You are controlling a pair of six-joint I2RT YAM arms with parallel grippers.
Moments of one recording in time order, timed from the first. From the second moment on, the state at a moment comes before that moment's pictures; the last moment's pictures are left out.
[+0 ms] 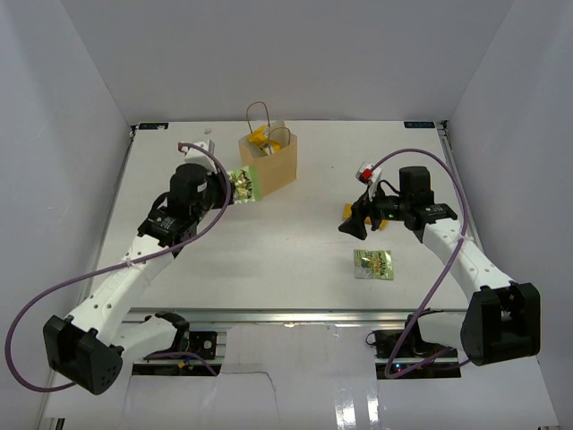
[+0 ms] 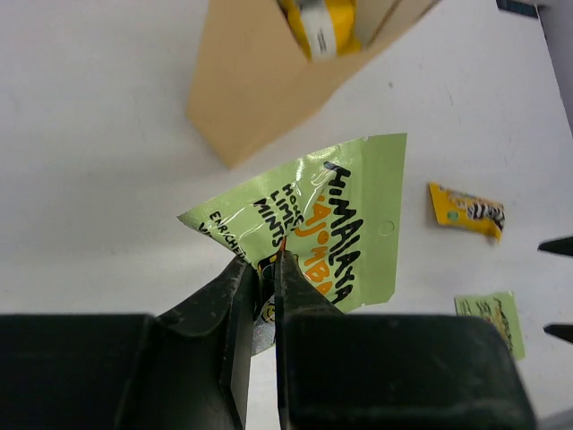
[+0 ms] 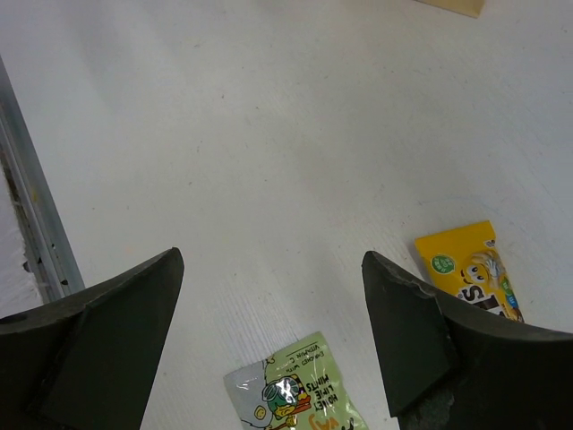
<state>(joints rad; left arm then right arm) -0.45 1.06 0.94 -0.31 -0.12 -0.46 0.21 1.23 0.85 -0.33 -0.83 -0.39</state>
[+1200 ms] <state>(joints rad) -0.46 1.70 1.46 0.02 -0.27 0.04 0.13 1.21 0.86 -0.32 -0.83 -0.37</state>
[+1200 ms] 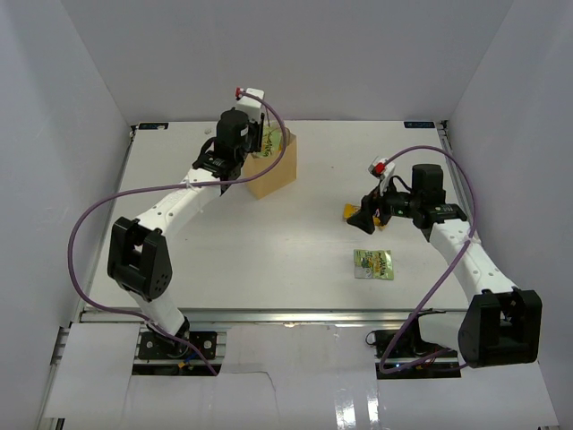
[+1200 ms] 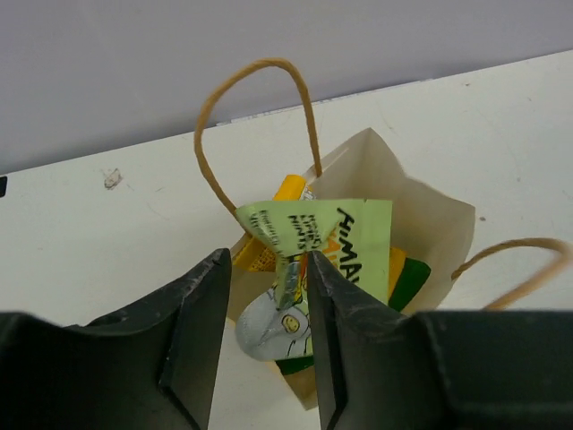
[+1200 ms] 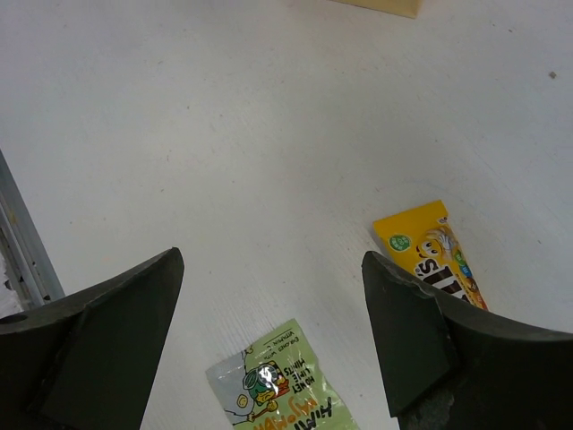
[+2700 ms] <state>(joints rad) -0.46 0.67 0.69 -0.32 -0.04 -0.64 0.12 1.97 1.40 -0.87 -0.46 -1.36</state>
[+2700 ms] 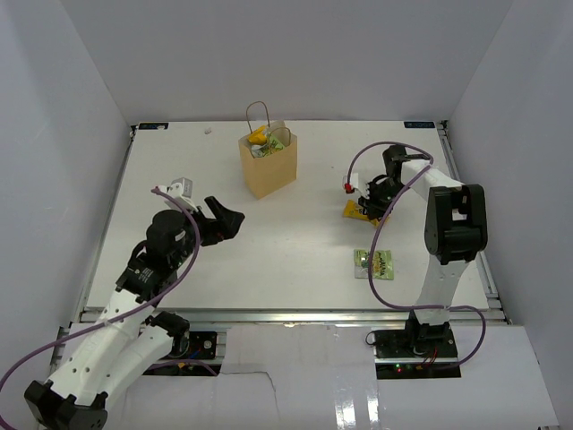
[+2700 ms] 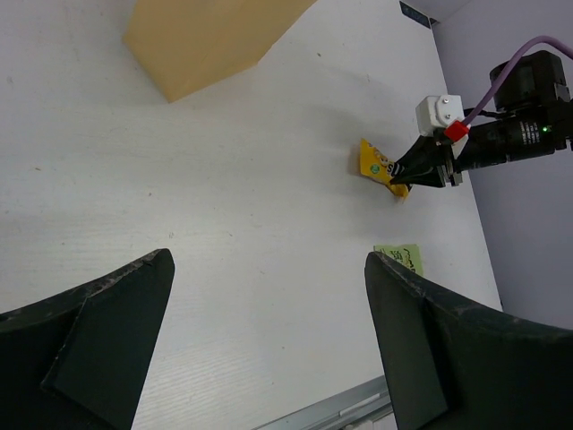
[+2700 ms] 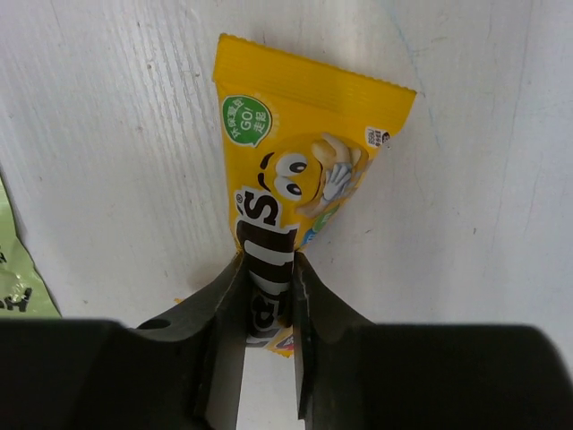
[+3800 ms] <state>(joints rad) -0.46 0.63 0.63 -0.32 0.03 -0.70 0.51 2.02 2.24 -0.32 -0.59 -0.75</state>
